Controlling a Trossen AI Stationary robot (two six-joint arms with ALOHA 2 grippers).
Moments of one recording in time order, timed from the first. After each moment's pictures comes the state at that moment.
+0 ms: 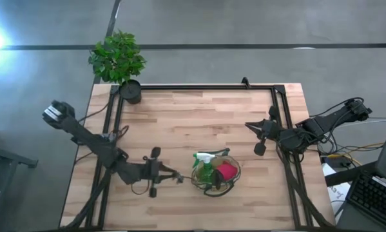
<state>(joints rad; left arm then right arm) -0.63 1.25 0.71 0.18 -0.59 -0.22 0.43 0.77 0.75 -0.49 0.87 0.18</state>
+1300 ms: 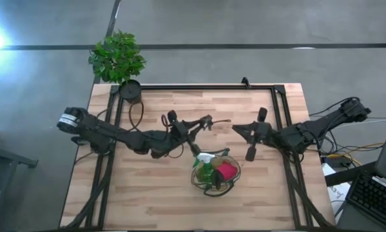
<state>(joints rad) -0.24 1.52 1.09 0.47 -0.84 0.03 0.43 0.94 0.79 0.02 0.78 0.02</state>
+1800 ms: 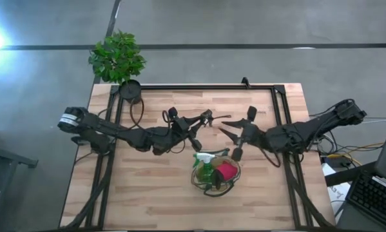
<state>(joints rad) -0.20 1.52 1.09 0.48 -0.83 0.00 0.39 1.15 0.99 0.01 0.78 -0.07</state>
